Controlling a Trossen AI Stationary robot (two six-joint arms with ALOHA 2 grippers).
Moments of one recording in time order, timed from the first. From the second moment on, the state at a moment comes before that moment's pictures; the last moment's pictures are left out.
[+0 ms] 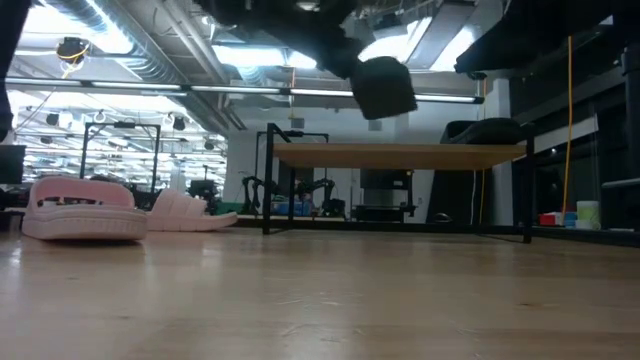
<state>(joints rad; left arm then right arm) 0.23 1.71 1.29 0.21 -0.36 0.51 0.40 0.94 0.62 -0.20 0.69 0.20</state>
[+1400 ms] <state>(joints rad) 0.22 2.05 1.67 0.09 -0.52 0.43 0.39 0.90 0.62 -0.22 0.69 0.17</state>
